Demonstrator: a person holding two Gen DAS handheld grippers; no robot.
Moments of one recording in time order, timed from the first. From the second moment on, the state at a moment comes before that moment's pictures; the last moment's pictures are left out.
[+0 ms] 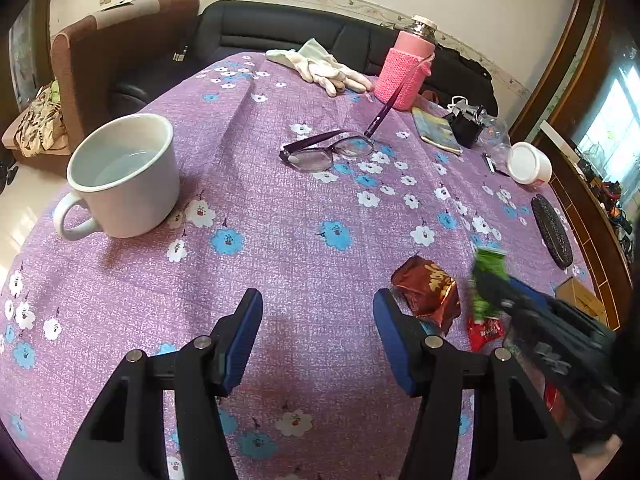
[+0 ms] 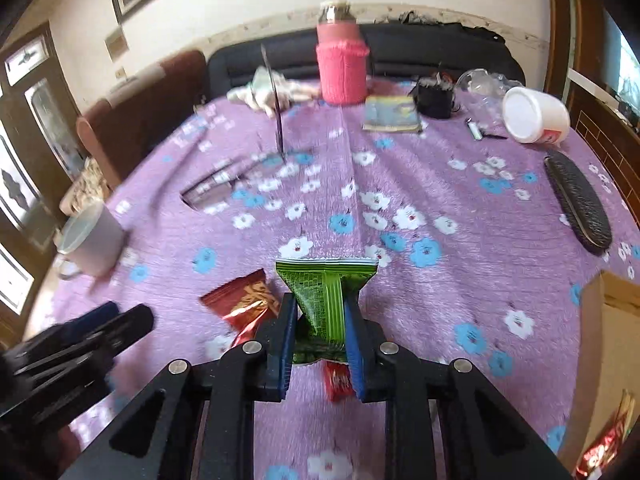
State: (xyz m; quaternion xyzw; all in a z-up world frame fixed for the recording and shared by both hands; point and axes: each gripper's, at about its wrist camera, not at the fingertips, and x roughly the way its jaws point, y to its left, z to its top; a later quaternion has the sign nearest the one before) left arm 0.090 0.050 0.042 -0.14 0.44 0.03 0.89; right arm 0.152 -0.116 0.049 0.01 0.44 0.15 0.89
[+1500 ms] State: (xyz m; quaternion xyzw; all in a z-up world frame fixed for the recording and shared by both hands) left arm 0.104 -0.017 0.016 0.01 0.42 -0.03 0.91; right arm 0.053 -0.197 0.053 0.18 0.37 0.22 0.88
